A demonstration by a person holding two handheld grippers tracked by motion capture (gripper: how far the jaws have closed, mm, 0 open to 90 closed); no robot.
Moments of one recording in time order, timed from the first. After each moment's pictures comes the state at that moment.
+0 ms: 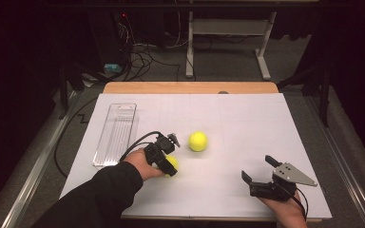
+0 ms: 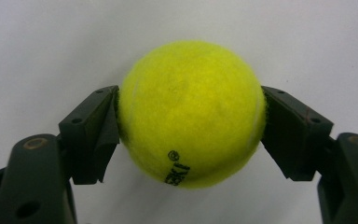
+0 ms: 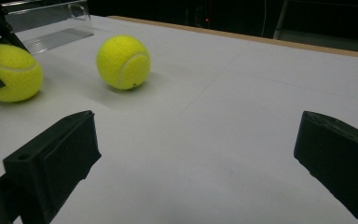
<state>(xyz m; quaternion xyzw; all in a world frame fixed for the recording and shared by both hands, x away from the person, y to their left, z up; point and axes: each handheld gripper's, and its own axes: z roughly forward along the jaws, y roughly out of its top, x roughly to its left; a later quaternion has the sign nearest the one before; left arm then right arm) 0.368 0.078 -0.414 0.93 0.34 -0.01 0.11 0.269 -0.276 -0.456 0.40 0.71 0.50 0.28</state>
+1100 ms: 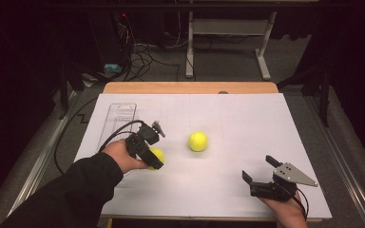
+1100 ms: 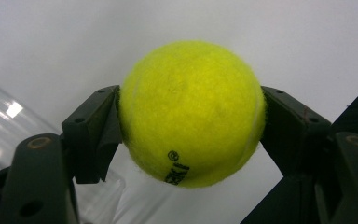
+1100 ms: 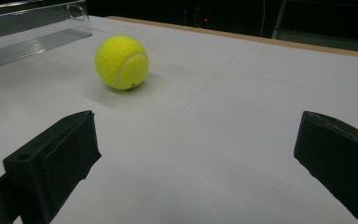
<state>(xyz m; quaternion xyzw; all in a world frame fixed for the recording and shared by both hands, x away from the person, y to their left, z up) 0.362 0.120 -0.354 0.93 0.35 -0.02 0.11 0.269 -0.277 -0.456 0.40 0.71 0.50 0.28</state>
